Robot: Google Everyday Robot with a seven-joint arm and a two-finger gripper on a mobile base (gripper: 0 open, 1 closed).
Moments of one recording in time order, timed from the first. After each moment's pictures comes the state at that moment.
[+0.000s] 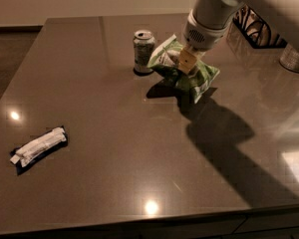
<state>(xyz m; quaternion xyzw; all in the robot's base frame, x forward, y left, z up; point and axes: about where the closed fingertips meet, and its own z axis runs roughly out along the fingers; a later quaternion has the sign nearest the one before) 0.620 -0.112 0.913 -0.45 0.87 -0.01 0.18</state>
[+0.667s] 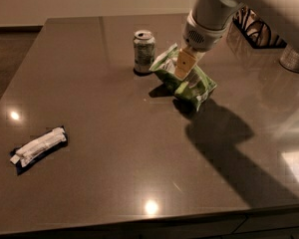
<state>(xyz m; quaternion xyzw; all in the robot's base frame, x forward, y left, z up) 0.620 -0.111 0.912 -0.45 0.87 -0.01 0.18</state>
